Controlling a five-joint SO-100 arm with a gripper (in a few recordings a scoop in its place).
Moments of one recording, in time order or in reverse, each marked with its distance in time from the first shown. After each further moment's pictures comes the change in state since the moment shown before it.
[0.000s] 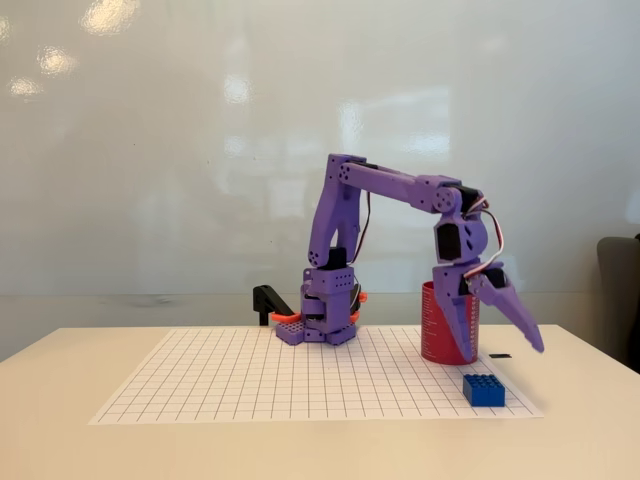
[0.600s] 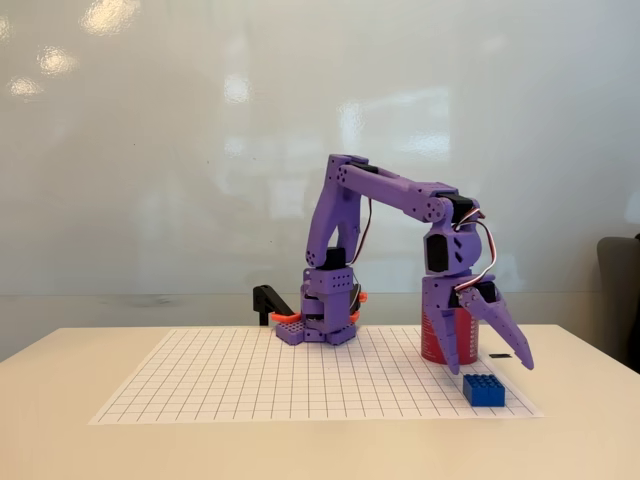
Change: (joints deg) arm 4.9 -1.2 0.0 -1.4 -7.4
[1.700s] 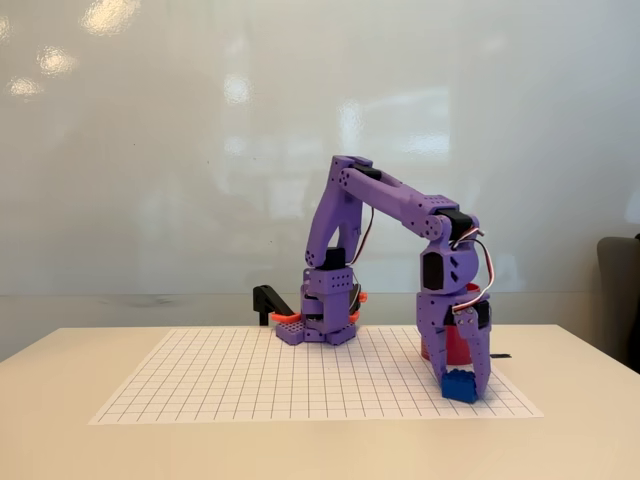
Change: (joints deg) arm 1.0 -3.9 1.8 -2.1 -7.2
